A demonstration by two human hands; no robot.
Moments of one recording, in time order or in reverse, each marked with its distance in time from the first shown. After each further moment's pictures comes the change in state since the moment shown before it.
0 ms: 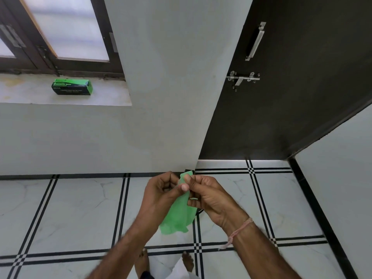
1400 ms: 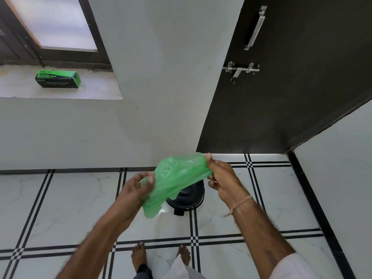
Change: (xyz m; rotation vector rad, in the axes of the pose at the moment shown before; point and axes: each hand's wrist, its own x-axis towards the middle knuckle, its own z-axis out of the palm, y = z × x) left_hand 0.026 -0.043 -0.052 -0.136 0.035 -0.377; right_hand 0.050 -0.016 -0.065 0.021 0.384 -0.003
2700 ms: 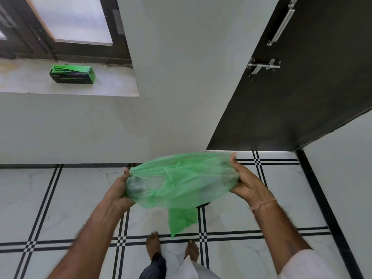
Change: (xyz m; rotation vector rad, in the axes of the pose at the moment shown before) left_hand 0.047 0.009 -0.088 -0.572 0.308 -0.442; right_hand 0.043 0.018 0.000 0.440 -0.210 0.246
